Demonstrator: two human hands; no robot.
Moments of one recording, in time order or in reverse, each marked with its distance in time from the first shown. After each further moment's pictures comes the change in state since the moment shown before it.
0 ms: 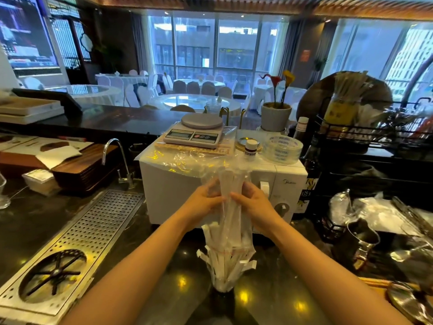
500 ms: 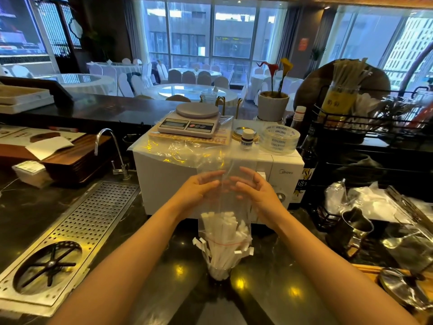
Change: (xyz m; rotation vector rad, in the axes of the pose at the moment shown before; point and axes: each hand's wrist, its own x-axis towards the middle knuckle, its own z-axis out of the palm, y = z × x) left_hand 0.008 -0.007 -0.008 -0.053 0.061 -0.103; right_hand -0.005 0.009 -0.020 0.075 0.059 0.029
